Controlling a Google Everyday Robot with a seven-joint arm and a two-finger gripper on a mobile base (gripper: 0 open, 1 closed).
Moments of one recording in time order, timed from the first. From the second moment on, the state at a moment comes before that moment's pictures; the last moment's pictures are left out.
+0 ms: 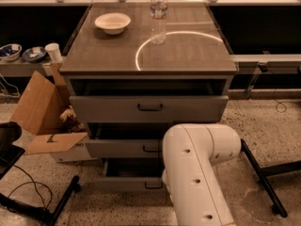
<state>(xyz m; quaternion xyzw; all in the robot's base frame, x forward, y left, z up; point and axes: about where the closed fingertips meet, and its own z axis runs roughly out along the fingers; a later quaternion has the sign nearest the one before) 0.543 -0.136 0.140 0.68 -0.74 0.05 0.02</state>
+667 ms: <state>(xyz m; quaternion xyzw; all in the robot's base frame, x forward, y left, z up) 0.544 -0.137 0.153 0.68 -0.74 0.05 0.02</state>
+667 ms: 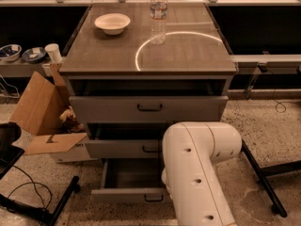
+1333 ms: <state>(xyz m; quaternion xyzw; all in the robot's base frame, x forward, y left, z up) 0.519 -0.153 0.164 0.66 -0.75 0.05 0.04</state>
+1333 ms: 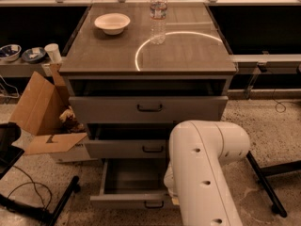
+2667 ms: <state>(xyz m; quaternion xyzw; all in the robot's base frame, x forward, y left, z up) 0.498 -0.154 0.167 0.65 -0.76 0.04 0.03</state>
